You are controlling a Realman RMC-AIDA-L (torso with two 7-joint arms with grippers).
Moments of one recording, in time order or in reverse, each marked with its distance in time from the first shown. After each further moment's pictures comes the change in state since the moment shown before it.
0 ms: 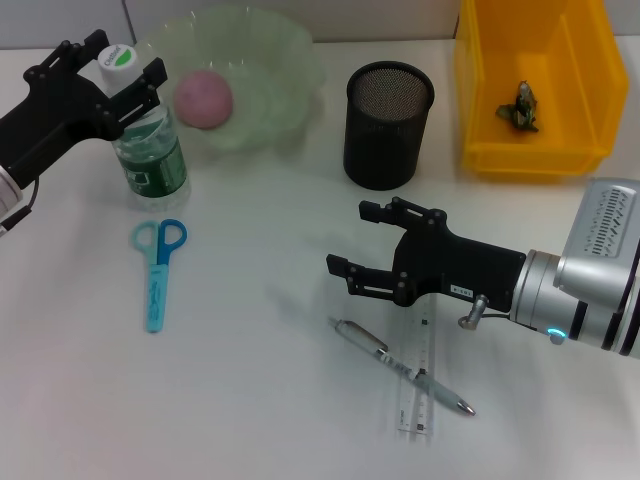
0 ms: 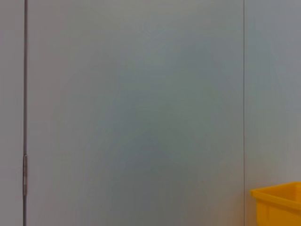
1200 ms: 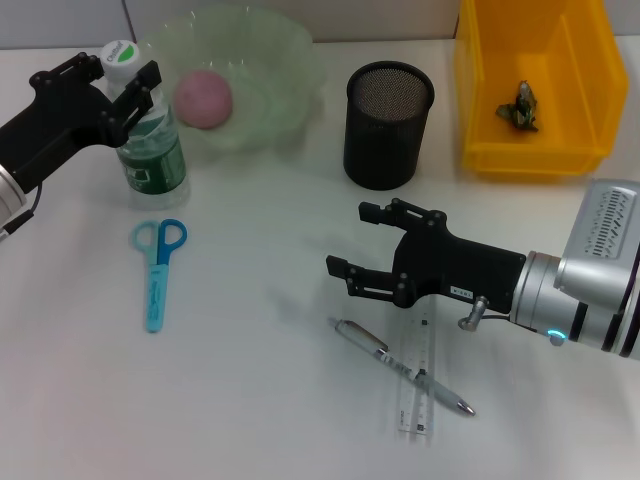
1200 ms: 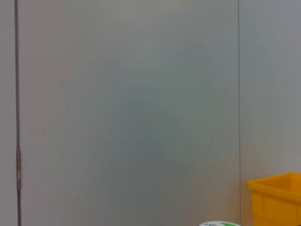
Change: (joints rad) left arm -0.001 0.000 0.002 0.000 0.021 -0.007 0.005; right arm -0.001 0.000 0.000 0.003 0.000 -0.003 0.000
